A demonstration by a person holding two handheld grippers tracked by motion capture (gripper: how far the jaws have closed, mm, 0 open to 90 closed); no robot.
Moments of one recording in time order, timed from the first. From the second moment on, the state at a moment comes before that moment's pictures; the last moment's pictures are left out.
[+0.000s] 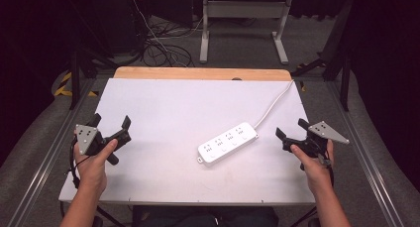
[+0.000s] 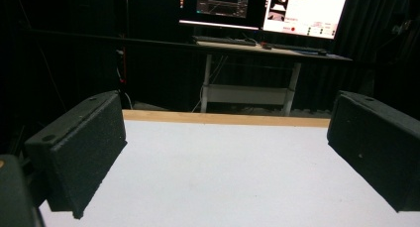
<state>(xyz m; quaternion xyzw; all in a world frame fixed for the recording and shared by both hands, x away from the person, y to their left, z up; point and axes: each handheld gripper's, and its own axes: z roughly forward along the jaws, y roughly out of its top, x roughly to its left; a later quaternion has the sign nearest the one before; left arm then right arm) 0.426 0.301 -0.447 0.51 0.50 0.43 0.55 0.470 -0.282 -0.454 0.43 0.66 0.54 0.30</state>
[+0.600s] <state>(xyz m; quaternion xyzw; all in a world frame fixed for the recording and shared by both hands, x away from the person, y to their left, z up) 0.425 0.301 -0.447 0.51 0.49 0.44 0.55 0.468 -0.285 -0.448 0.43 0.65 0.54 0.30</state>
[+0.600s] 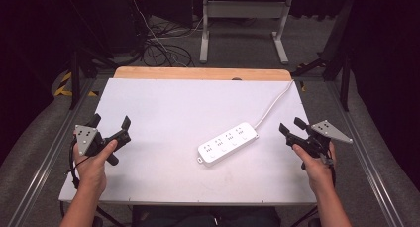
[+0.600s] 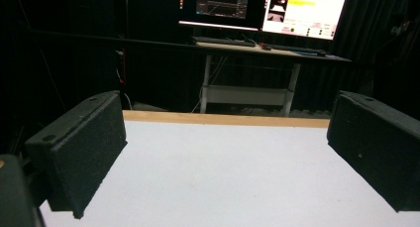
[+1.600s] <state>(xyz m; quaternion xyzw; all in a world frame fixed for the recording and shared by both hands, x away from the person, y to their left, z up) 0.430 0.299 -0.448 0.52 0.49 0.43 0.55 0.480 -0.222 -0.405 0.42 0.75 0.47 0.22</state>
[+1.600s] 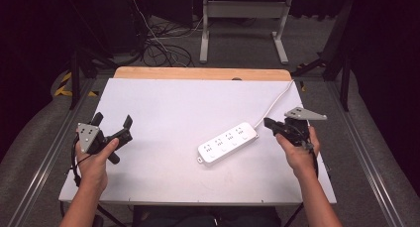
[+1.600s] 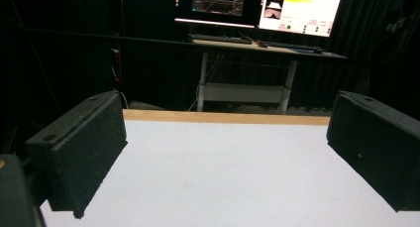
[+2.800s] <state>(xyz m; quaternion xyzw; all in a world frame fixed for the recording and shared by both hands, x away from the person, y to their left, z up) 0.429 0.298 -0.448 0.52 0.49 0.43 0.55 0.508 -0.158 -0.453 0.42 0.83 0.33 0.17</state>
